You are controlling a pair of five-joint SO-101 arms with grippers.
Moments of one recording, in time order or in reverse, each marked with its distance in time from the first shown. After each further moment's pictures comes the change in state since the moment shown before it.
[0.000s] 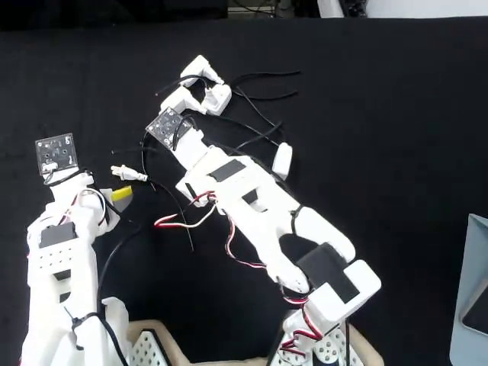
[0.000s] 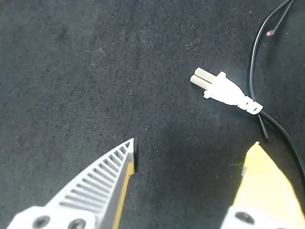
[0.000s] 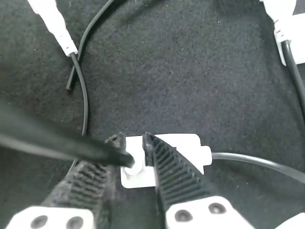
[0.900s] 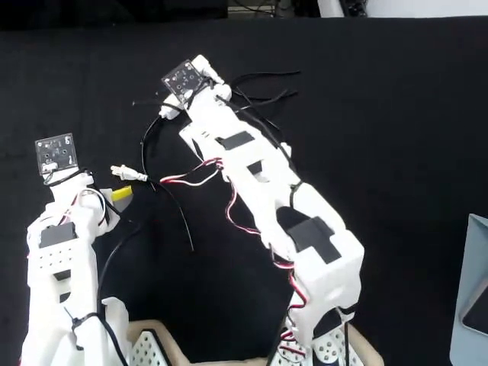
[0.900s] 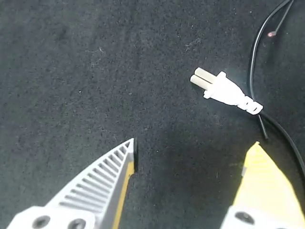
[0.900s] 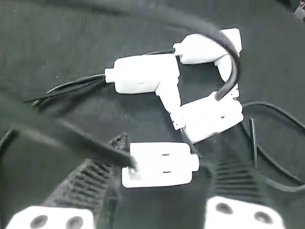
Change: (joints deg) left arm 0.0 0.0 0.0 0.0 0.0; right arm 6.9 11.3 -17.2 -11.2 0.1
